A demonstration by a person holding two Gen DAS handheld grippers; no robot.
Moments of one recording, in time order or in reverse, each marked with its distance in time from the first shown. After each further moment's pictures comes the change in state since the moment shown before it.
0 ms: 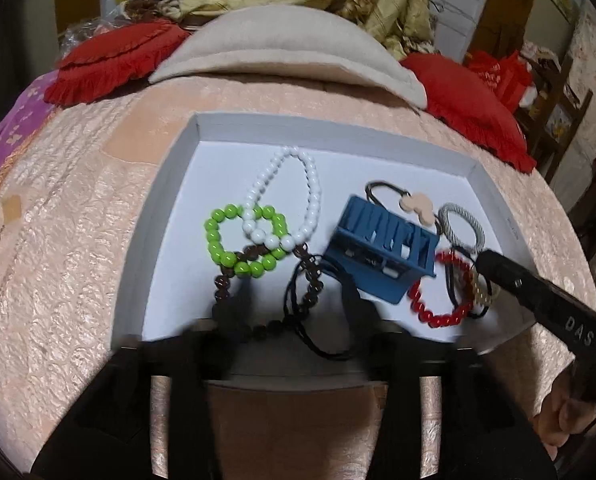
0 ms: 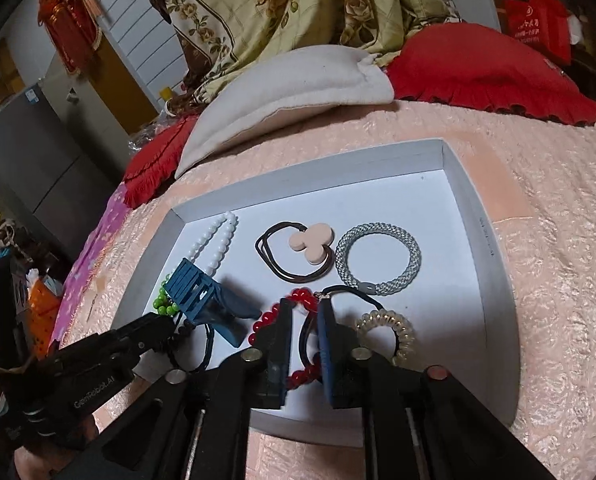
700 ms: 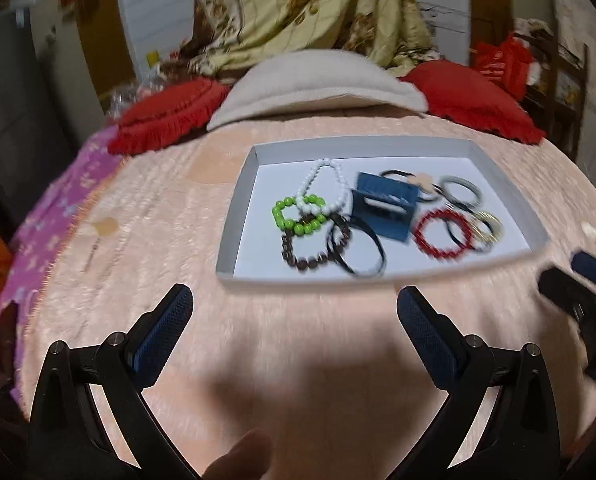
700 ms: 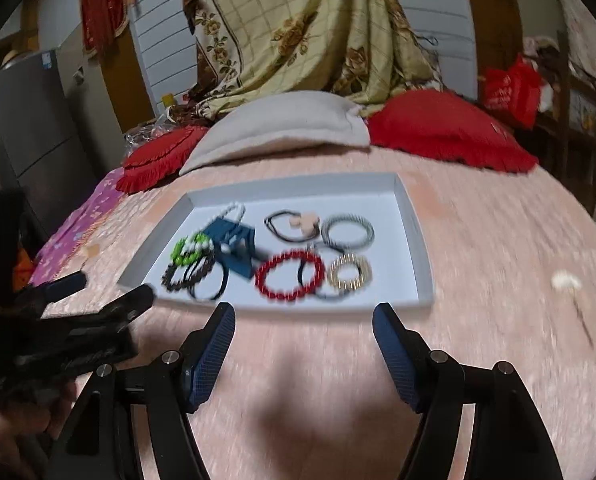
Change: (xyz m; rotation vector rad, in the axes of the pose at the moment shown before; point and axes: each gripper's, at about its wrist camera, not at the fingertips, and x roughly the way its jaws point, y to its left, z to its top) left arm -0.095 -0.020 -0.068 0.174 -0.151 0.214; right arm -0.099 0.044 -0.073 -0.113 -0.118 -0.176
